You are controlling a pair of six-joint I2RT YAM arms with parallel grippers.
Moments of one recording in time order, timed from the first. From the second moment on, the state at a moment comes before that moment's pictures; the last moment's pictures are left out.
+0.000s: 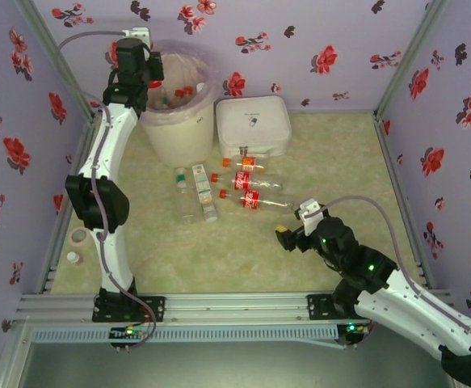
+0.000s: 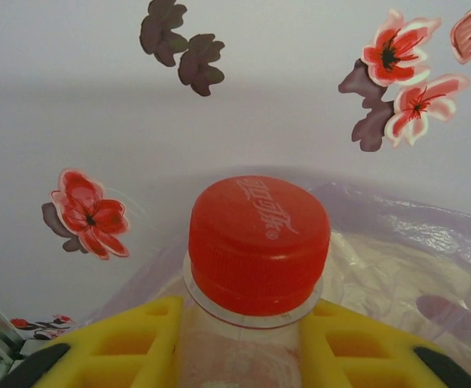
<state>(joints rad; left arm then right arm) -0.19 2.06 2.21 -0.38 -0.18 -0.05 0.86 0.49 0.49 -0.48 0.27 0.08</state>
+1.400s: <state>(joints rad) -0.09 2.04 2.07 -0.65 -0.13 0.03 0.86 0.57 0.50 -0.46 0.24 0.08</state>
